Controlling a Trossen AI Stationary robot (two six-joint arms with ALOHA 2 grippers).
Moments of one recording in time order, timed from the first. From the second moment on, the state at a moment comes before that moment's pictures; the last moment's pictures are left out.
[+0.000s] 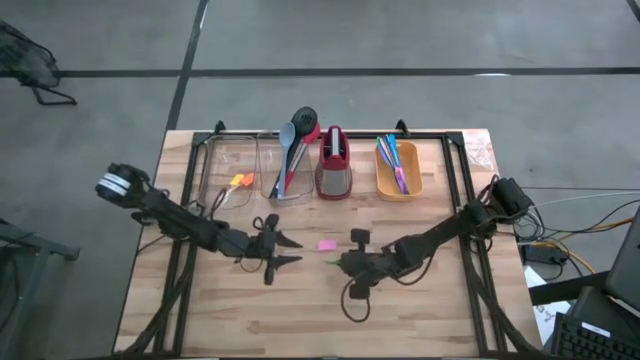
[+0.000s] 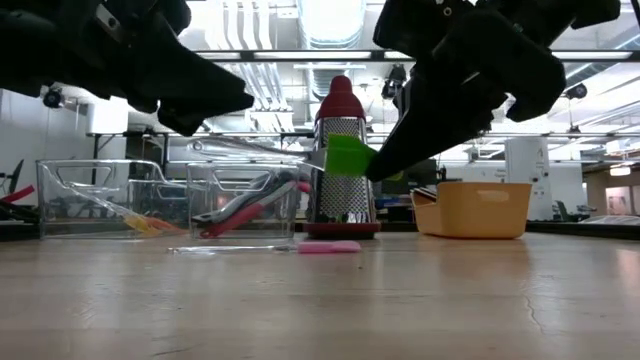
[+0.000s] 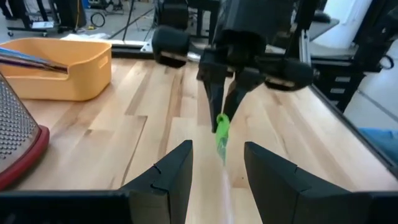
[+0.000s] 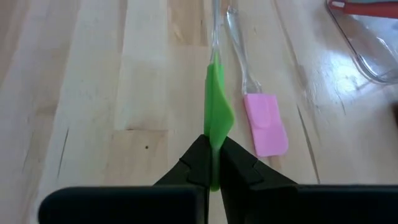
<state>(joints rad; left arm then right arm) -0.39 1.40 0.40 0.82 -0.36 -0.17 0.42 1.78 1.01 -0.10 0.42 0.30</state>
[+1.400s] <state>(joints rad) -0.39 1.42 0.41 0.71 -0.31 -0.22 0.45 1.78 1.05 -0.13 0.50 0.29</state>
